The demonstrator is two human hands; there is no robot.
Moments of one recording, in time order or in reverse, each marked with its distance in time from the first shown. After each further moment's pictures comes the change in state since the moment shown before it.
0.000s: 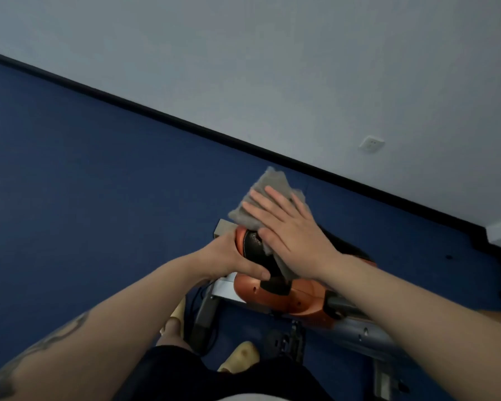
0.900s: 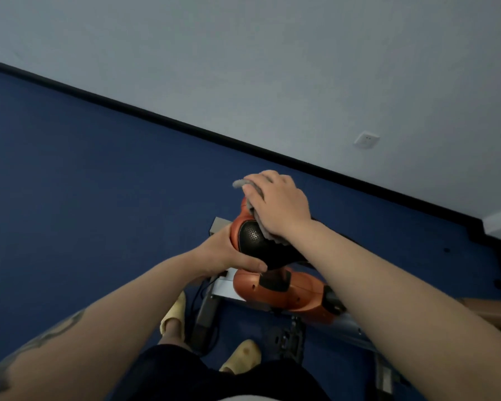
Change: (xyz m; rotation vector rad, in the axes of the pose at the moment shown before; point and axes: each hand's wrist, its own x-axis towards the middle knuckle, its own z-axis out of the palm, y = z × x) left_hand 0.003 -0.001 0.000 0.022 0.007 -0.004; right_hand 0.054 0.001 0.002 0.137 0.097 0.416
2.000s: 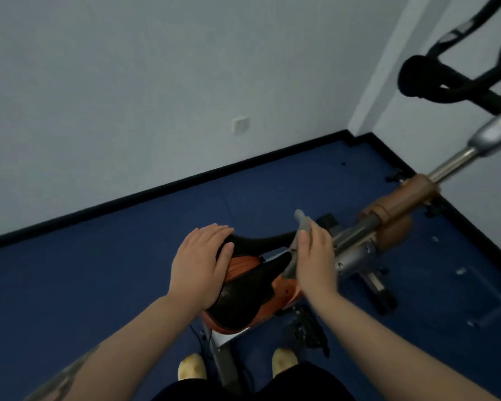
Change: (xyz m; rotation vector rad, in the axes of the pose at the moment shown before) left_hand 0.083 0.051 -0.013 1.172 0.026 0.597; right_hand -0.121 0.040 0.021 0.485 0.713 0.977
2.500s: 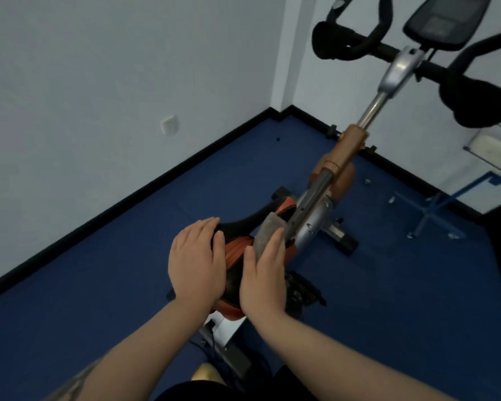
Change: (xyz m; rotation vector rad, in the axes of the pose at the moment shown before) left_hand 0.003 -0.010 0.001 -0.097 0.013 0.063; right_hand -0.093 -0.080 0.079 0.072 0.181 0.352
